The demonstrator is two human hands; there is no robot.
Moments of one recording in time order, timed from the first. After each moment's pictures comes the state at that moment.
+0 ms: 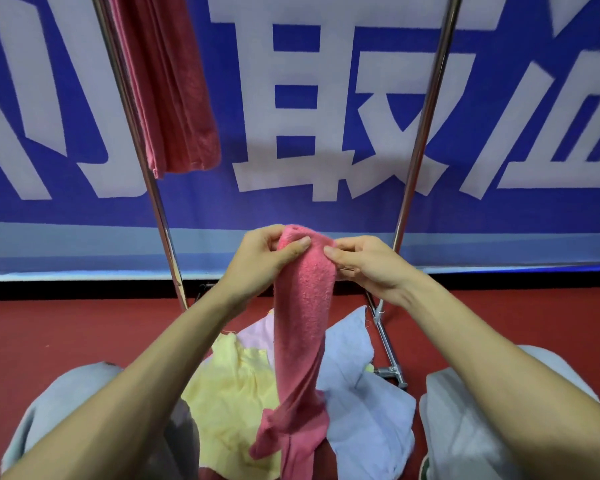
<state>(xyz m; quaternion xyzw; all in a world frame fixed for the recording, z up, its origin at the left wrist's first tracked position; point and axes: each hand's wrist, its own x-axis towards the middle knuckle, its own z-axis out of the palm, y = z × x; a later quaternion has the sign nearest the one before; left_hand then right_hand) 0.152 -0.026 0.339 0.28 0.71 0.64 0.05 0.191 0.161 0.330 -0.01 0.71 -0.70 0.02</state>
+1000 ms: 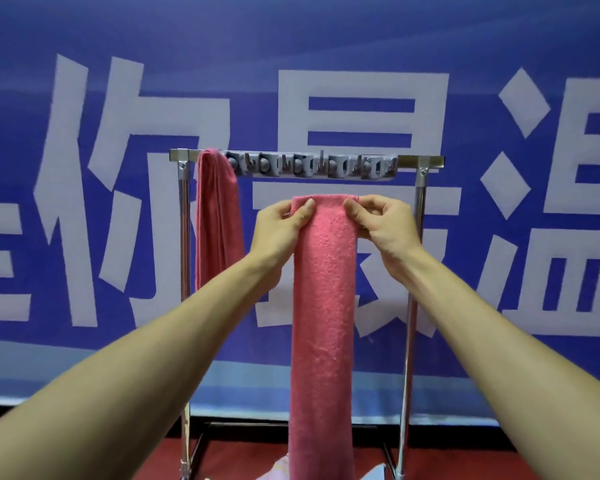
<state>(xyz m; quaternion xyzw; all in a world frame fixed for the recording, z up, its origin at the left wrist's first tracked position) 0.161 -0.008 0.577 0.29 0.62 0.72 -0.15 0.190 0.149 0.586 -0.13 0.70 -0.60 -0.37</state>
